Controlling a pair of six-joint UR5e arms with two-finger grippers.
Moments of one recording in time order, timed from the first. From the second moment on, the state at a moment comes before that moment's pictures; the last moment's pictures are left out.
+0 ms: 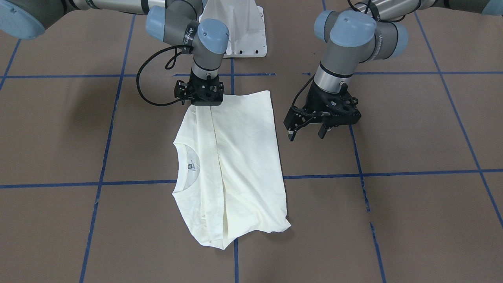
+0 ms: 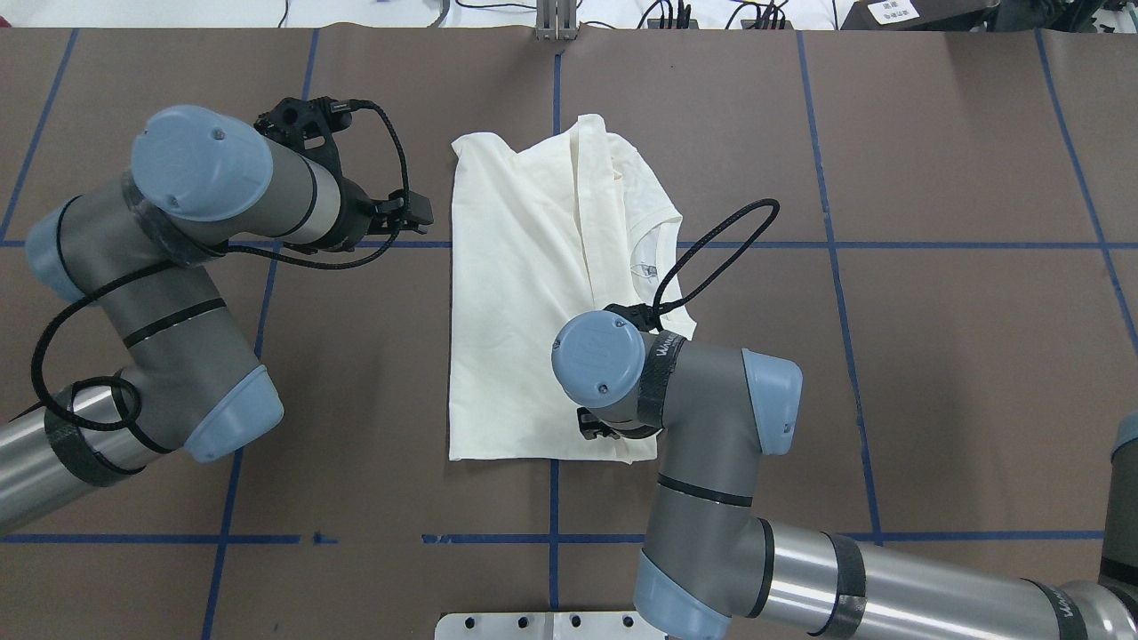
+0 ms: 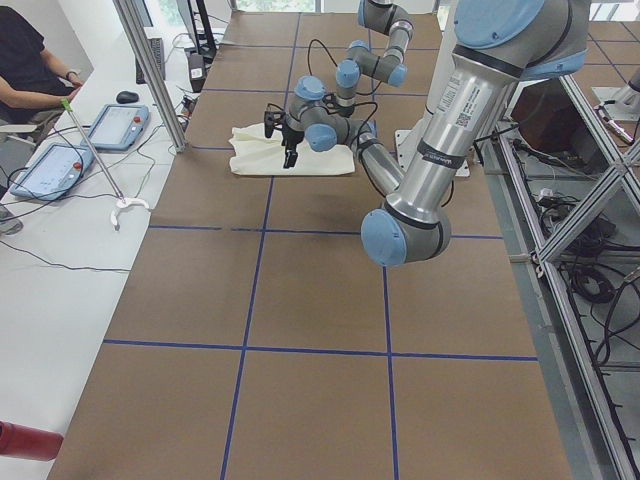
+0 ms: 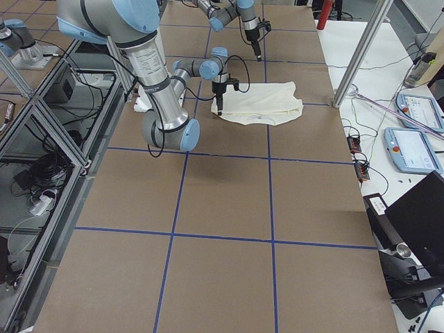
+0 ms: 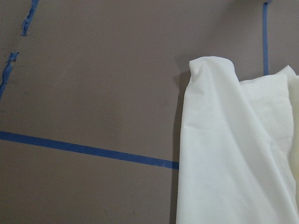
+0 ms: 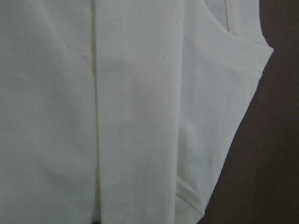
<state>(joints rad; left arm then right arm) -0.70 -2.07 -1.77 -1.86 -1.81 -1.33 0.35 -0.89 1.67 -1.88 1.73 1.13</state>
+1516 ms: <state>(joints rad) -0.67 -2.07 -1.78 -1.86 -1.81 -1.34 0.45 -1.07 1.80 -1.93 1.72 1.03</state>
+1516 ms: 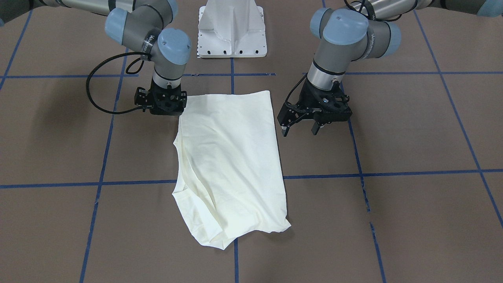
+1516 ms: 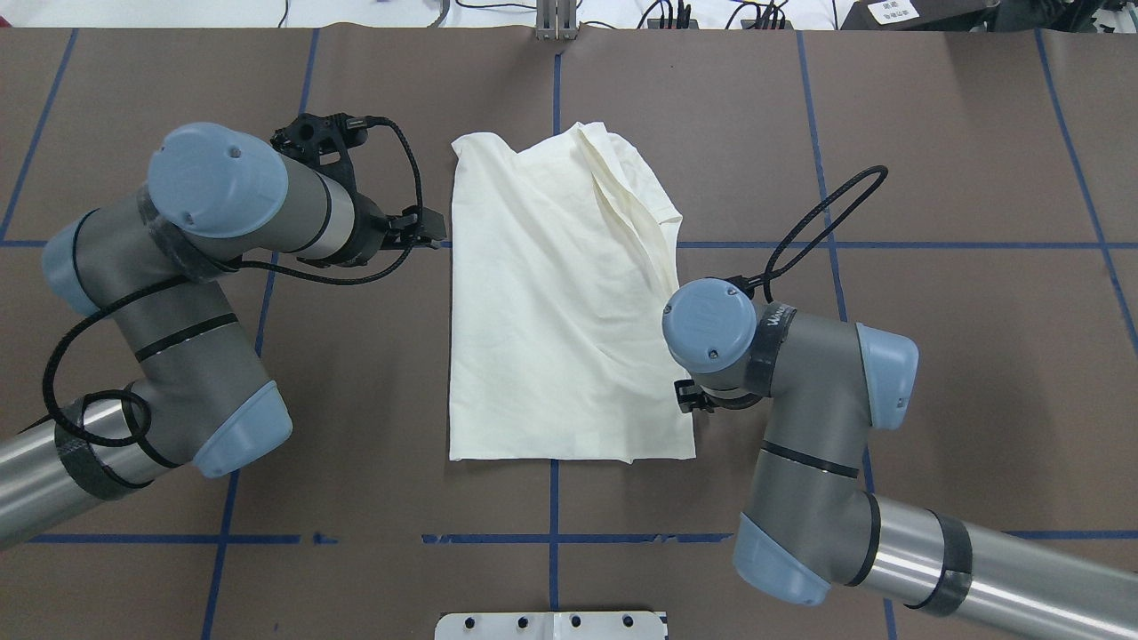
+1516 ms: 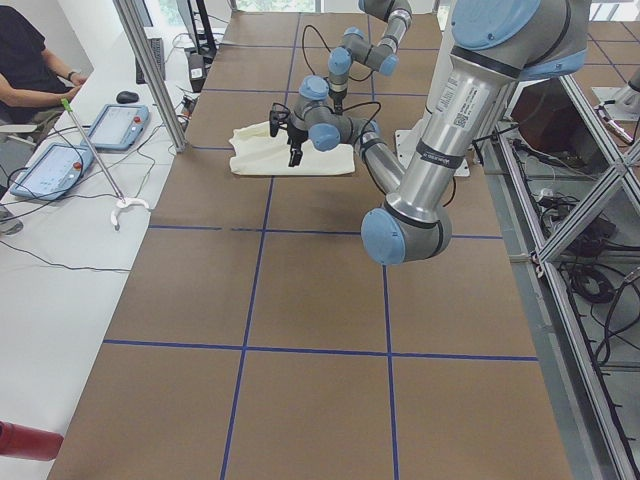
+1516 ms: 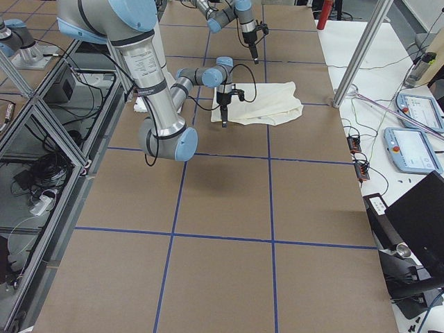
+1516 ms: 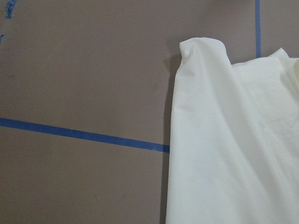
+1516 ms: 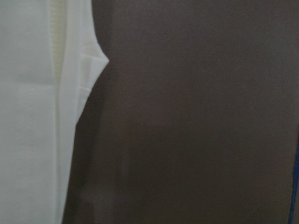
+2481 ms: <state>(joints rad) -0.67 -2.07 -1.80 -1.86 -1.81 -1.32 0.61 -0.80 1.47 -1.69 1.73 0.91</state>
